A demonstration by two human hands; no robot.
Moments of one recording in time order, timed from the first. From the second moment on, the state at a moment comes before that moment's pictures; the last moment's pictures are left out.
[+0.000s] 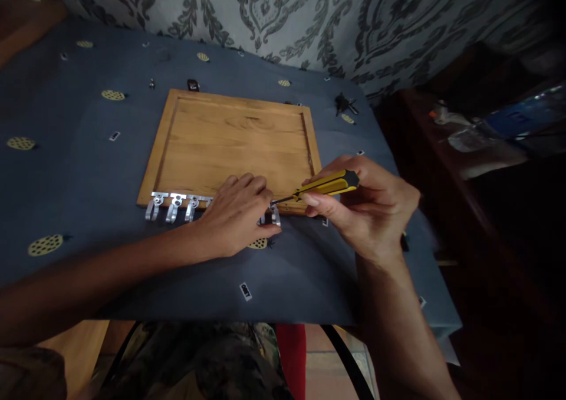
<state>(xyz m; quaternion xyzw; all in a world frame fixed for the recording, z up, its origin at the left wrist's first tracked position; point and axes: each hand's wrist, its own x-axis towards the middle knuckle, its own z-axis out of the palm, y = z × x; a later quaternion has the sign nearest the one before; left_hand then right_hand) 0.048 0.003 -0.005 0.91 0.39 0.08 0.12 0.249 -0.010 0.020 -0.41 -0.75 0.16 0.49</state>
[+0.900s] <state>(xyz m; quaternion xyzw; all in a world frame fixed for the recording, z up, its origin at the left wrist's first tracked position) 0.048 0.003 -0.005 0.90 0.40 0.08 0.13 0.240 -0.012 0.019 -0.42 -0.66 0.16 0.61</state>
